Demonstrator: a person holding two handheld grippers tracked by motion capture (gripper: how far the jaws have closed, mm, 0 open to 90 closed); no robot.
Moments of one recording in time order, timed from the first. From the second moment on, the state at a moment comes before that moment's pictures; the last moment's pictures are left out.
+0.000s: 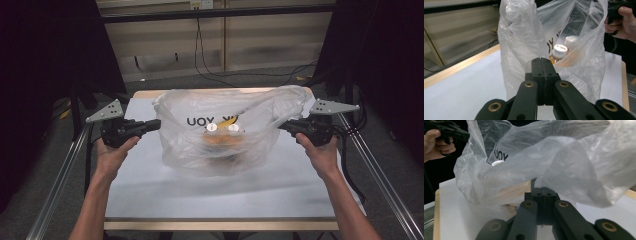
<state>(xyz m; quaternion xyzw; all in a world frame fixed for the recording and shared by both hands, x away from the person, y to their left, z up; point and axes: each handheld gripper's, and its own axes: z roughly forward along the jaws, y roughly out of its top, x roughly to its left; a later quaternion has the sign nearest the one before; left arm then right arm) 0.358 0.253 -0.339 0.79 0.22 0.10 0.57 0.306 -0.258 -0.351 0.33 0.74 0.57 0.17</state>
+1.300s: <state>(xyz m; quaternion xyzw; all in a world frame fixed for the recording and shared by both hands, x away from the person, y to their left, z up) 0.372 0.249 -0.433 0.84 0.25 0.04 0.47 0.318 -0.242 -0.428 0.36 0.81 0.46 0.12</state>
